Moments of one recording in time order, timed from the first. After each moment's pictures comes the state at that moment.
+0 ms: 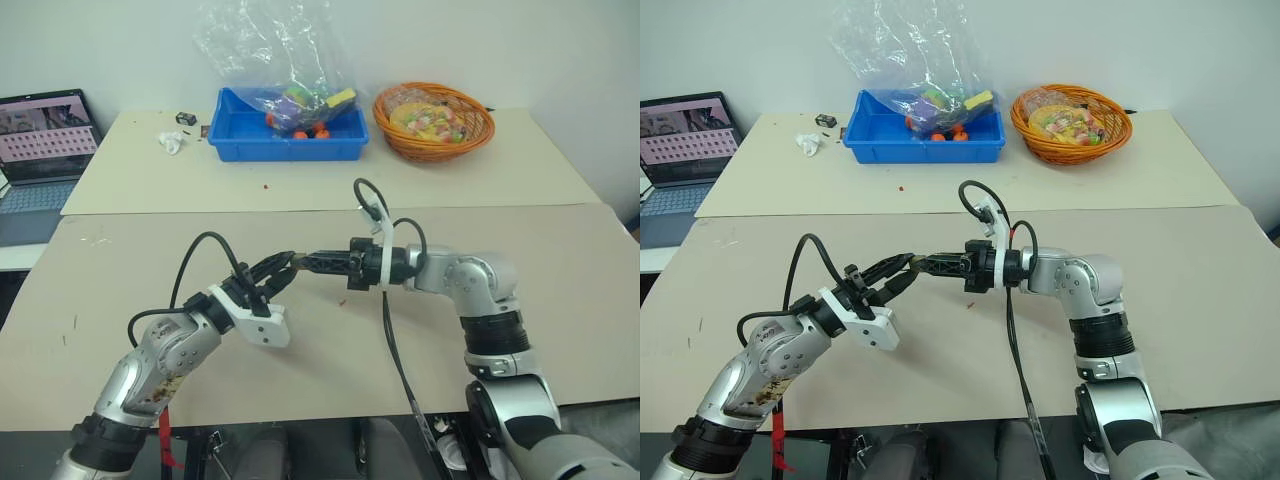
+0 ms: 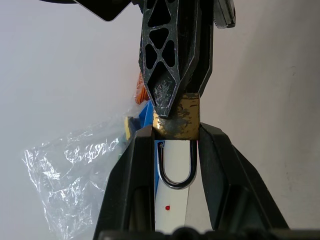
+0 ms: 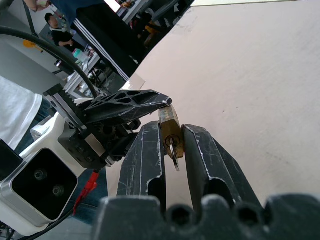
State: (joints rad) left arm -0.14 0.61 -0.12 -0.30 0.59 -0.39 -0.34; right arm -0.73 -0.26 0.02 0.03 0.77 1.15 0.75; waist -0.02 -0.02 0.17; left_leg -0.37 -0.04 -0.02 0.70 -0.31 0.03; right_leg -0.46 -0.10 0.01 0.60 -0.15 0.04
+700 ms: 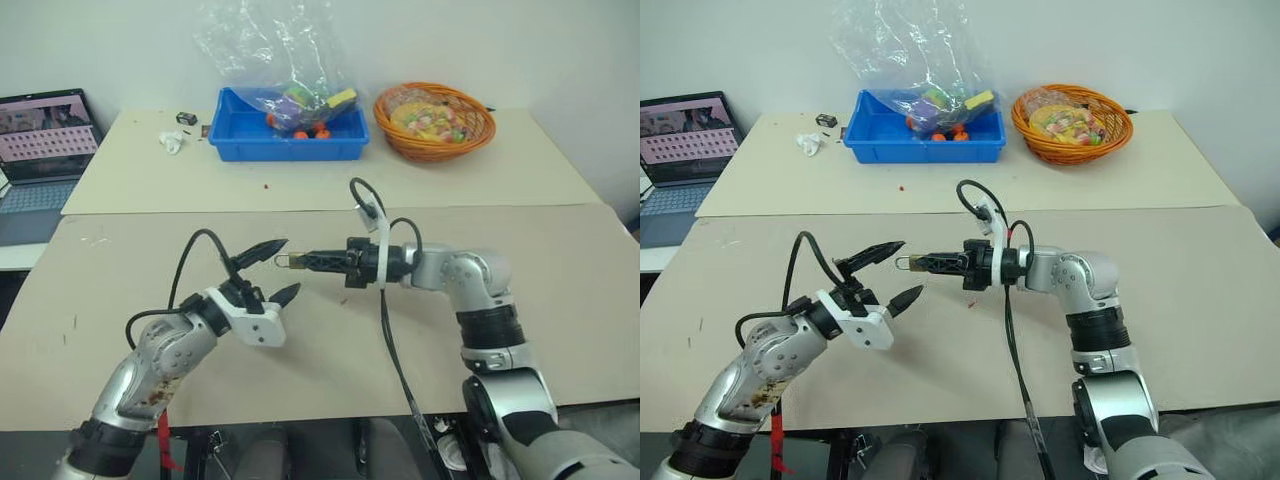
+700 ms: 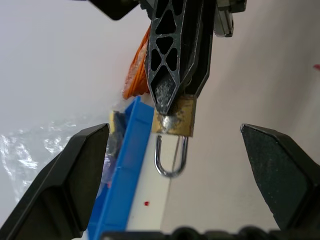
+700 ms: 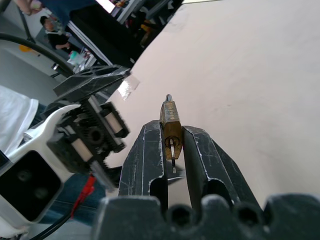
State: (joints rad) left arm -0.07 0.60 -0.08 -0.35 0.33 -0.29 -0.46; right arm -0.78 -0.30 0.02 0.14 0.75 1.13 0.76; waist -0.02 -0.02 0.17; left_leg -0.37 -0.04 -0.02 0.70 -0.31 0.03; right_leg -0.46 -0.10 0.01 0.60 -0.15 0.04
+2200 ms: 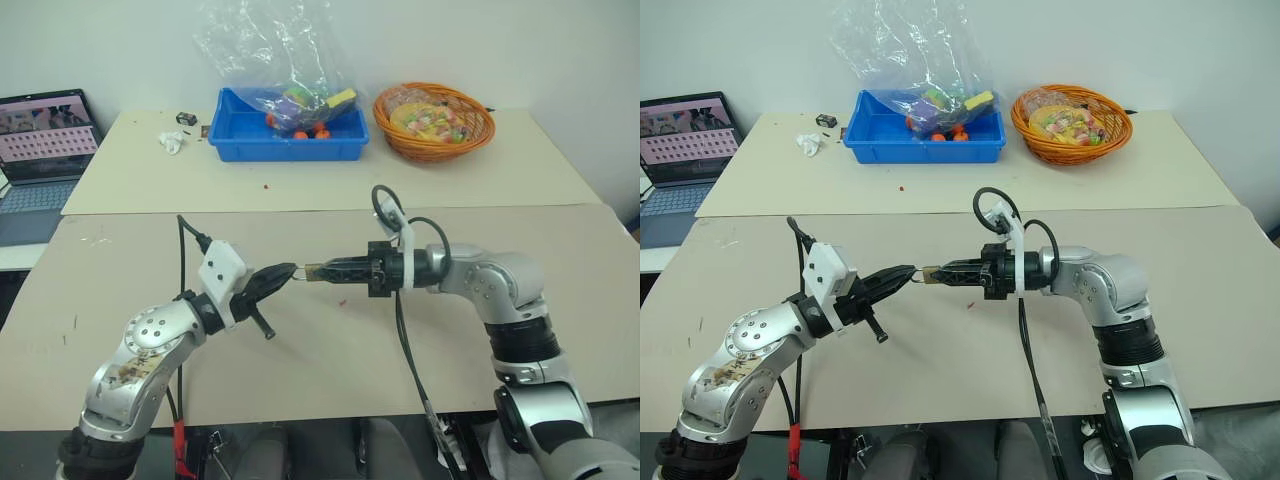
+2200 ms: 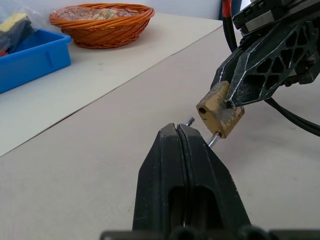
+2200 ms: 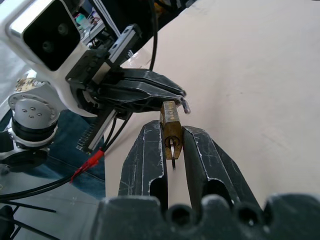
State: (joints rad) left arm -0.12 0.54 0.01 -0.56 -0.44 0.50 -0.60; right arm -0.70 -0.42 0.10 -0.09 0.73 1.08 0.94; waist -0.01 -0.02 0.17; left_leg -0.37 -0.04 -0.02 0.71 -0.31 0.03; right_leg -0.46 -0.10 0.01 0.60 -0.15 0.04
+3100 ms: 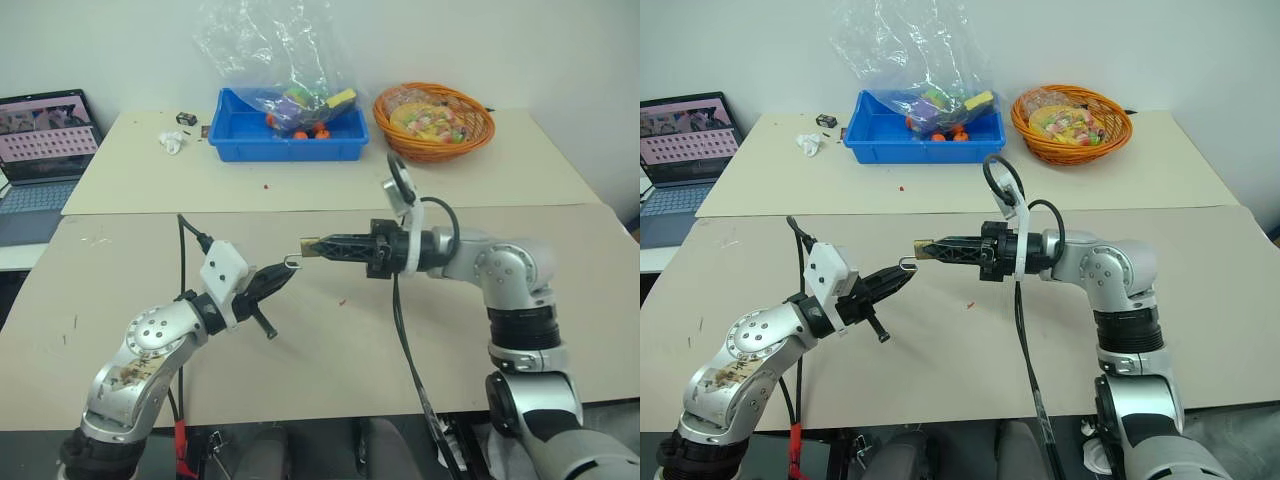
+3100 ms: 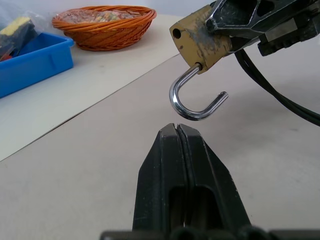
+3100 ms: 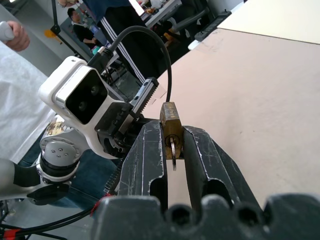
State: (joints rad) left arm -0.11 0.54 0.00 -0.58 -0.43 0.50 -0.58; right arm -0.77 -0.38 -0.04 -0.02 0.87 1.18 0.84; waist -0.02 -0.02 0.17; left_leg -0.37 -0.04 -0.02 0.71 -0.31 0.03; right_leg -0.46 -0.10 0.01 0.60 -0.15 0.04
